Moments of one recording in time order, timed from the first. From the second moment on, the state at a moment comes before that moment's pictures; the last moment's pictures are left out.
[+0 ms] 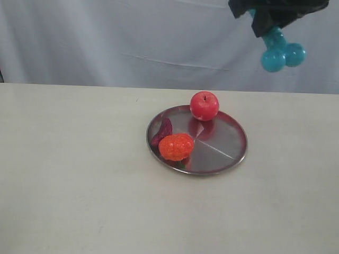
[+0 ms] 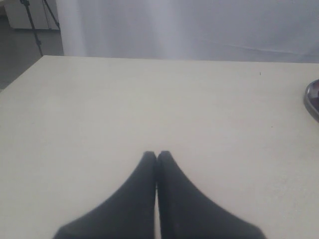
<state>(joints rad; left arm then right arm) 0.07 0.00 0.00 -0.02 0.35 0.02 0.09 1.54 -1.74 -0.25 1.23 0.08</state>
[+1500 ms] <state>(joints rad) 0.07 0.00 0.00 -0.02 0.35 0.02 -0.23 2.03 -1.22 -0.11 0.63 0.21</state>
